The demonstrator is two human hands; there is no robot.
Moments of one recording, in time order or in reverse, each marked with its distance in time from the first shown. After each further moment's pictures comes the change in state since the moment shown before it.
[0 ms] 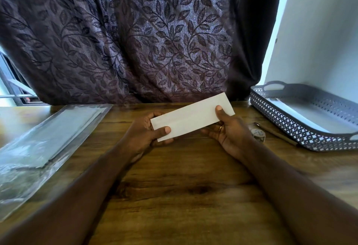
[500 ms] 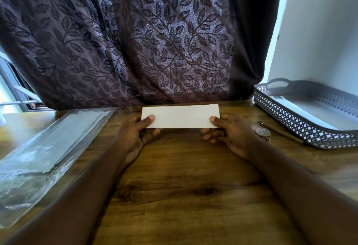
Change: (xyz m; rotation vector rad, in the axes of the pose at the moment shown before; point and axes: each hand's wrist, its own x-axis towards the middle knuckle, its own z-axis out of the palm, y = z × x) left_hand 0.005 0.005 -0.026 -0.219 0.210 -0.005; right_hand -0.001 -0.002 -0.007 -0.375 -0.169 0.025
